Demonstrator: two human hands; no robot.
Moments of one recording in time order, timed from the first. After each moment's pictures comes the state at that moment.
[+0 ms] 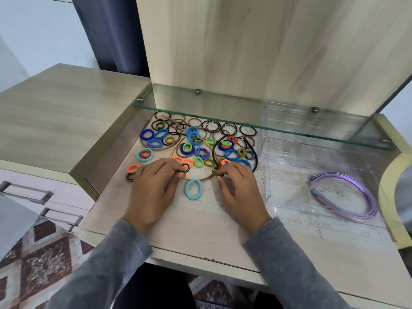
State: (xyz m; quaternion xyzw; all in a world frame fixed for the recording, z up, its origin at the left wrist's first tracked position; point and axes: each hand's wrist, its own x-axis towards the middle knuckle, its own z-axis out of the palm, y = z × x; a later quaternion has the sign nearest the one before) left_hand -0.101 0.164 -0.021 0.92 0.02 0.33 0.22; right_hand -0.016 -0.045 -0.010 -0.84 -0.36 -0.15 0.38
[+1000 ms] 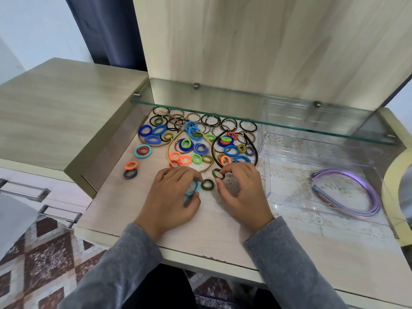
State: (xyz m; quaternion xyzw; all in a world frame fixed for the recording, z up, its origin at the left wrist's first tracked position) left_hand -0.105 0.124 -0.016 0.96 -0.01 0.20 0.20; right_hand -0.016 -0.055 -0.018 -0.82 -0.36 -0.17 0.41
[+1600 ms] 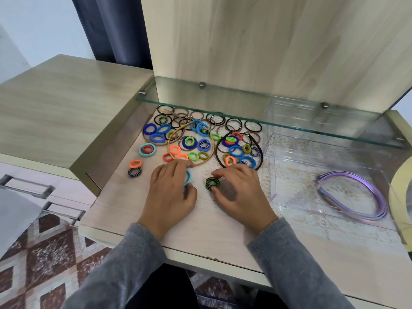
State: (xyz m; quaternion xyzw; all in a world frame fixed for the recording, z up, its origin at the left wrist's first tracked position) left_hand -0.102 0.129 -0.025 0.94 0.07 0.25 0.20; right_hand -0.015 -0.050 -0.017 -0.84 -0.42 -0.14 0.33
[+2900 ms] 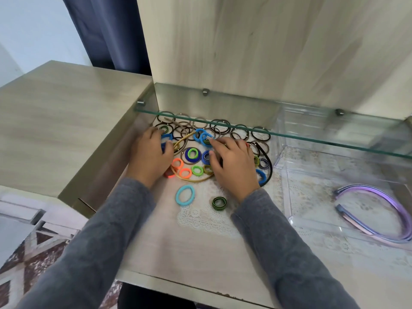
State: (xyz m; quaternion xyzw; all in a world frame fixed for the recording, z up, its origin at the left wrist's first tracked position) left_hand -0.003 0.229 -0.006 0.93 0.21 0.21 0.20; right_hand 0.053 0.028 -0.002 -0.92 -0.30 -0.15 0.23
